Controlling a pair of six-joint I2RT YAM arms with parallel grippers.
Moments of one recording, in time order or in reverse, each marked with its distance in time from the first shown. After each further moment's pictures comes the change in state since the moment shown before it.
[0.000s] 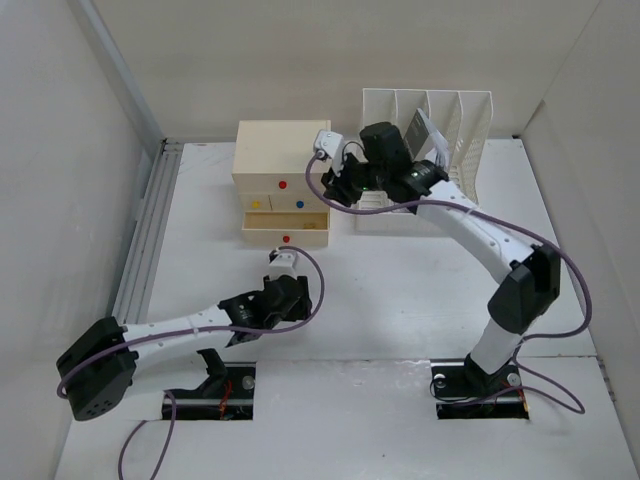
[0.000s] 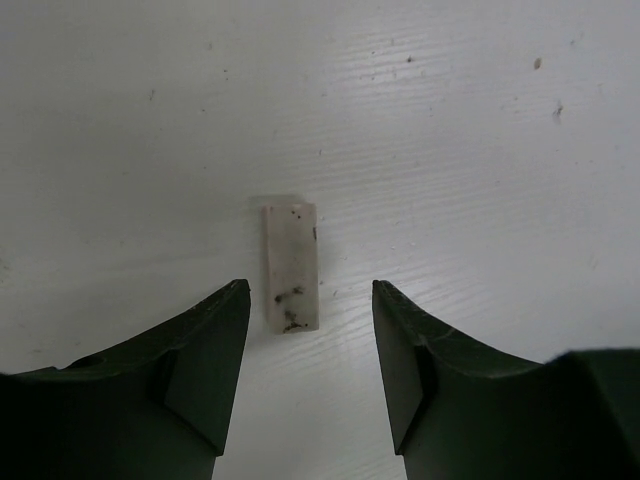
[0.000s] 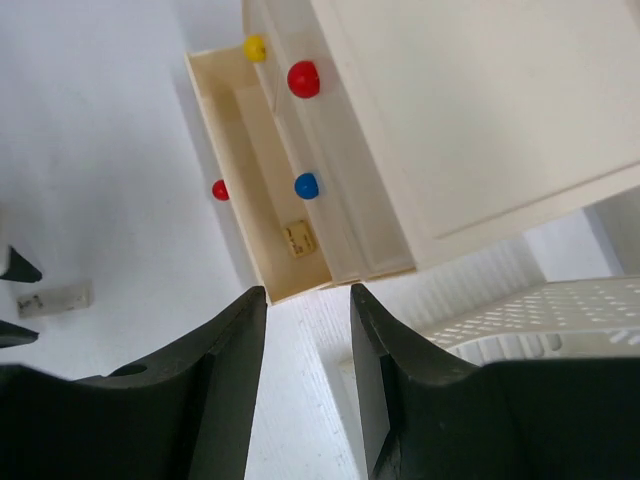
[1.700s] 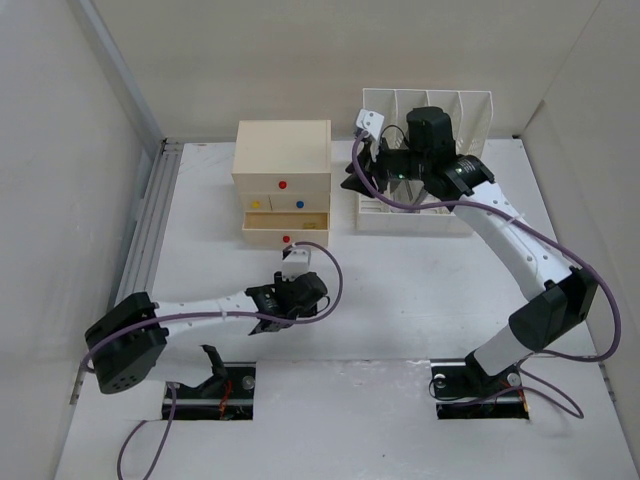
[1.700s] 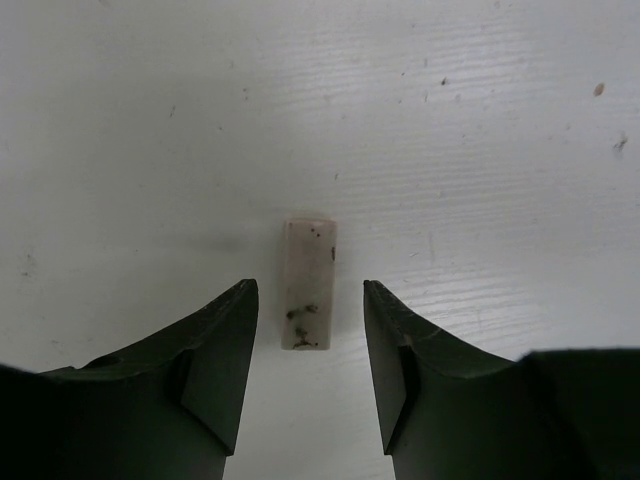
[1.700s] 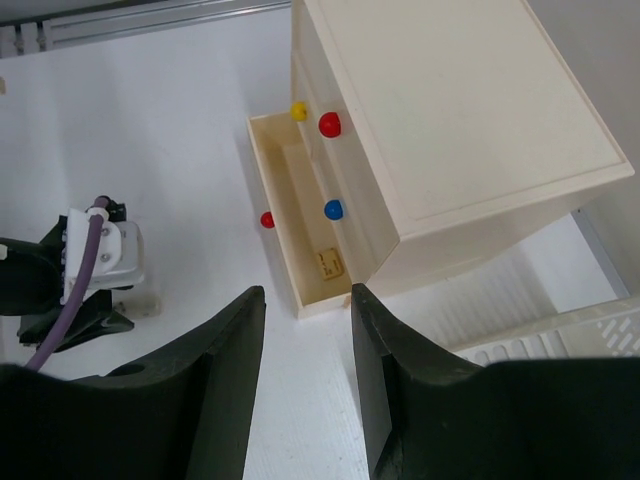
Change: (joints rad) left arm -0.076 0.222 0.181 -0.150 -0.163 -0.079; right arm -0.152 -0.172 -0.030 0.004 -0.285 0.072
